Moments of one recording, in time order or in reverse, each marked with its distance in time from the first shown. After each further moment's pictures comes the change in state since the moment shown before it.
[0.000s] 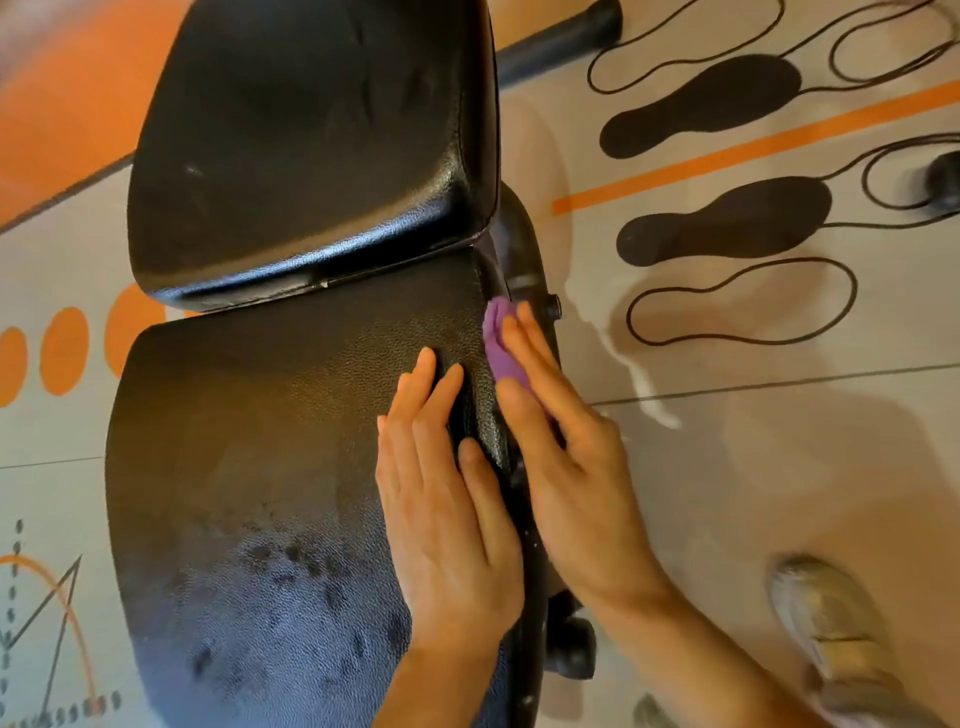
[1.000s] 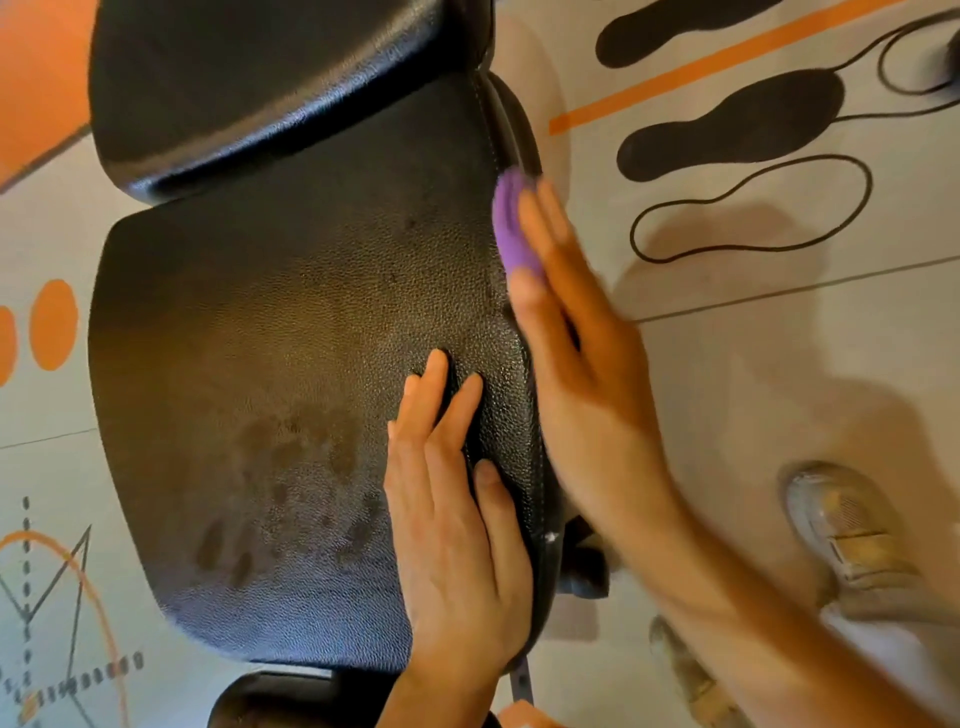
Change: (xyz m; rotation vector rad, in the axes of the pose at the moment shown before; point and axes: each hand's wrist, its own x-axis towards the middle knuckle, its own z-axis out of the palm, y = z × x) left_hand -0.096 -0.034 -0.029 -0.013 -0.107 0.077; right_hand -0.044 0.033 0.010 -0.225 0.033 -0.171
